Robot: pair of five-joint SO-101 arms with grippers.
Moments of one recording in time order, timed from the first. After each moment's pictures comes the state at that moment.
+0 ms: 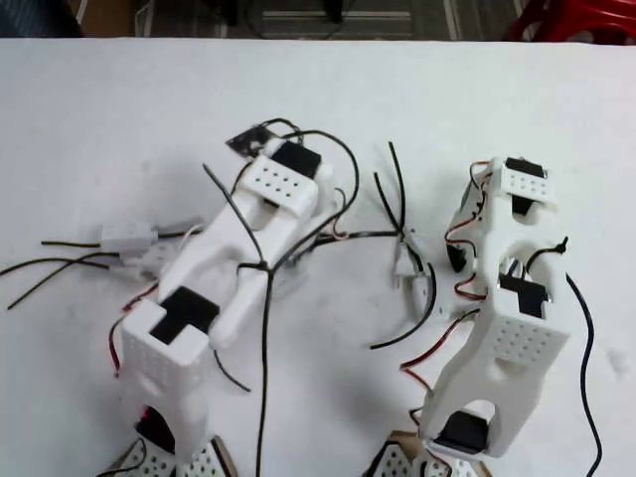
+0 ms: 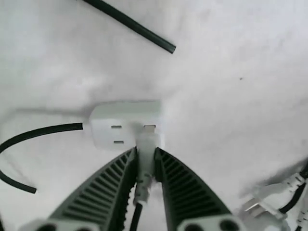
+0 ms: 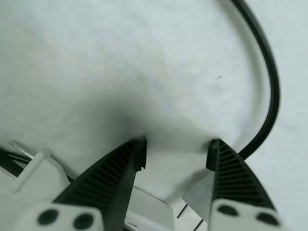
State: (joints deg) left arm 24.0 23.7 -10.5 88.8 66.7; right arm 14.2 30.5 -3.3 79.7 -19.4
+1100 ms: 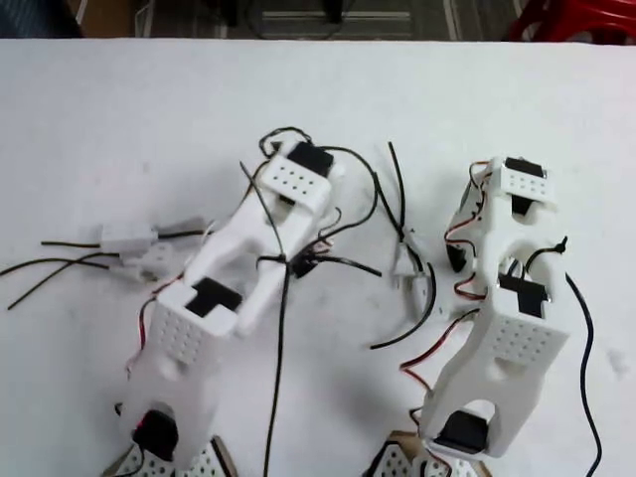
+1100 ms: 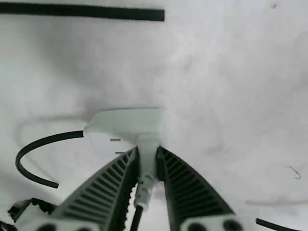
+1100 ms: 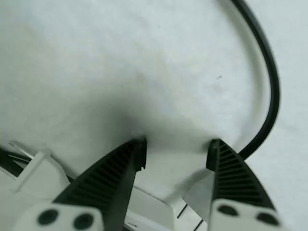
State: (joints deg) left arm 23.5 42.4 -24.2 101.2 38.5; right arm 14.2 30.5 -3.3 79.7 -19.4
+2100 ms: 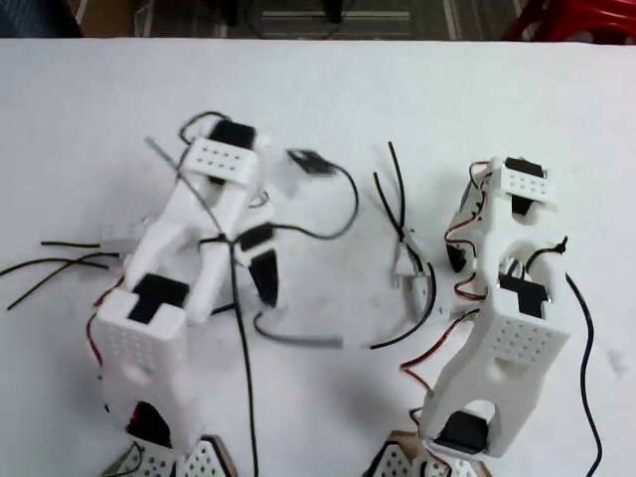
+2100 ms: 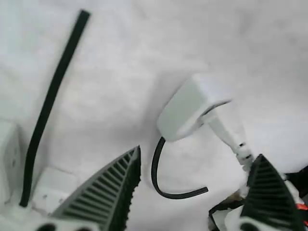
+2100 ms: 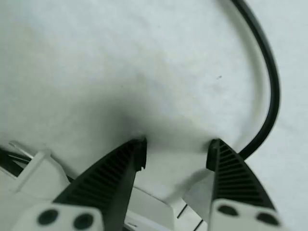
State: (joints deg) left arm 10.9 26.3 -12.0 102.2 -38.5; right arm 14.2 30.5 -3.3 79.7 -19.4
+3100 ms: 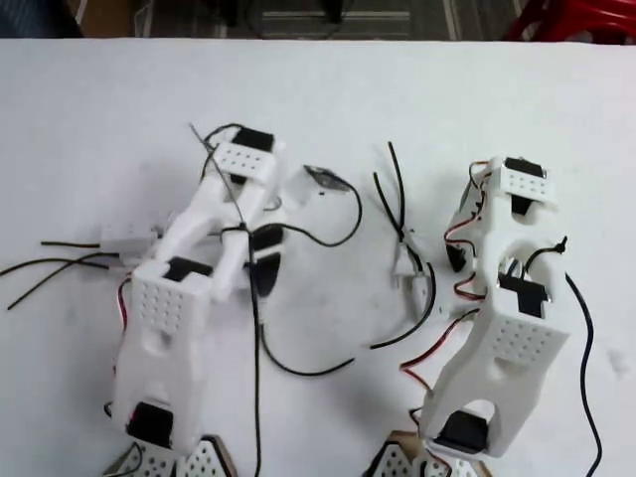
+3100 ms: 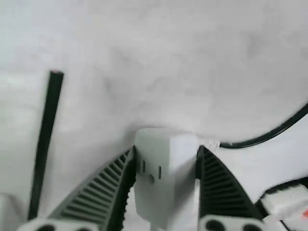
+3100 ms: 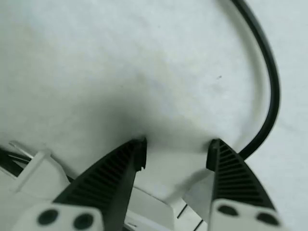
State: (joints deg) left arm 10.7 44.4 -26.5 102.6 -43.1; right arm 14.2 30.5 -3.3 79.7 -19.4
